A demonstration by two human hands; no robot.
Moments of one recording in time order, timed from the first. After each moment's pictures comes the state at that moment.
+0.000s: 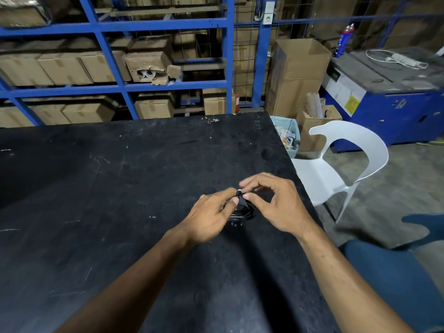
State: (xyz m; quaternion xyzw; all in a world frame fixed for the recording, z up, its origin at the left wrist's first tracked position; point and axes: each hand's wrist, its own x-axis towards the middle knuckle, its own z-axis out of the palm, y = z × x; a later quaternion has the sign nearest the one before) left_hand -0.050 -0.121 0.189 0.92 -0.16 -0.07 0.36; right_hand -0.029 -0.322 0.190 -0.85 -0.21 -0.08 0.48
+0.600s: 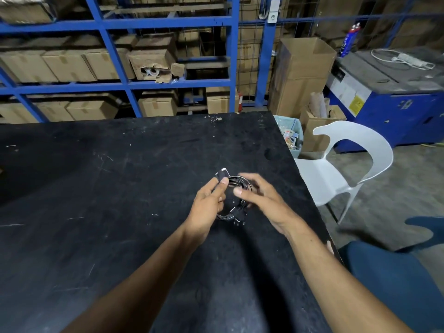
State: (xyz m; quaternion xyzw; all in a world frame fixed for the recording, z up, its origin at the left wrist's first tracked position) left_hand -0.035 -0.127 0.165 0.64 0.04 -0.04 0.76; right_hand -0.011 -0.299 0.161 -0.72 -0.05 0.16 0.67
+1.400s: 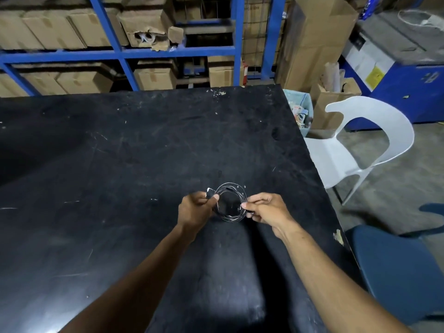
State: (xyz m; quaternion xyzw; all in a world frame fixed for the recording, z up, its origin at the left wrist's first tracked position) left_hand -0.009 -0.083 0.049 0.80 0.24 -0.08 0.55; right_hand 0.009 -0.293 0.056 -0.72 0.21 0.22 0.62
